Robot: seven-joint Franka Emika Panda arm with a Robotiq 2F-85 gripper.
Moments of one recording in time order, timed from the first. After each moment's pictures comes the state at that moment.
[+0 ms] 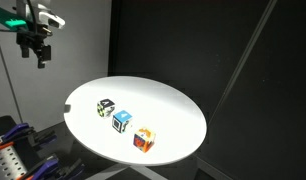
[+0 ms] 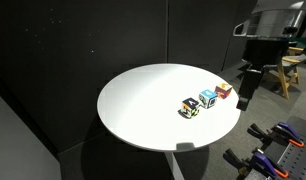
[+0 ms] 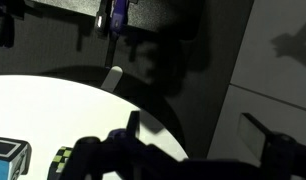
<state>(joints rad) 0.28 -0.59 0.14 -2.73 0.32 2.07 0.03</state>
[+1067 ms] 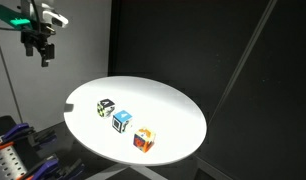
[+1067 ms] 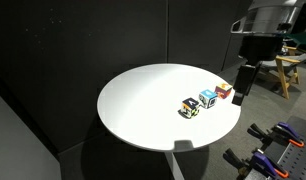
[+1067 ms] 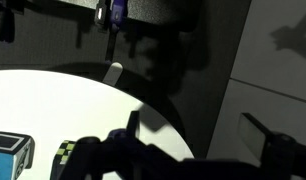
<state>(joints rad) 0.26 -0.57 0.14 -2.70 0.32 2.08 0.03</state>
